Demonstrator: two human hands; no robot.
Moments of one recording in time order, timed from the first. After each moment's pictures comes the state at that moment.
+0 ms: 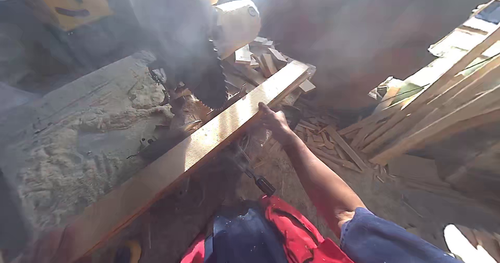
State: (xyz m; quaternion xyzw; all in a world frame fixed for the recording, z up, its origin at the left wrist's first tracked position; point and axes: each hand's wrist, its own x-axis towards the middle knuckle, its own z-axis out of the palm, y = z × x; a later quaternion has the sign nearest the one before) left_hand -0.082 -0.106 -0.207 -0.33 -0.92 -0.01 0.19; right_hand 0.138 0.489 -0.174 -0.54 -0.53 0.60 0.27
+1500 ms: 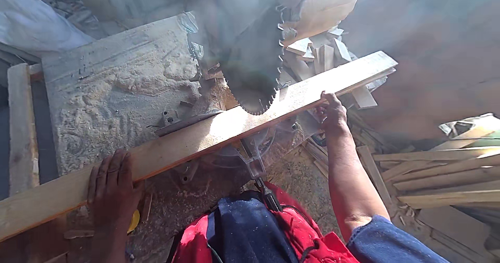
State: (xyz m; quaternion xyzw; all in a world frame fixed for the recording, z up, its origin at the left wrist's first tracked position) left_hand -0.056 0.002 -0.189 -0.30 -0.94 -0.02 0.16; right_hand 0.124 0.621 -0.192 -0.55 -0.43 0.62 0.35
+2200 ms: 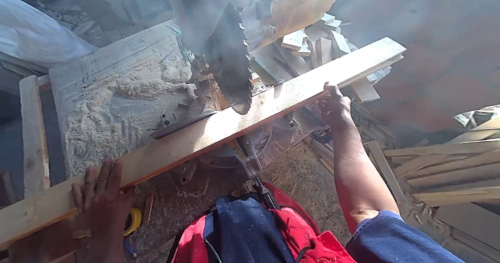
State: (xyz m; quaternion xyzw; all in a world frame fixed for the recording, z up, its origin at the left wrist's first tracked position) left_hand -0.050 -0.015 -0.192 -0.25 -0.95 -0.05 0.18; right_hand 0.133 0.640 -0.189 -0.57 -0.49 0.56 0.34
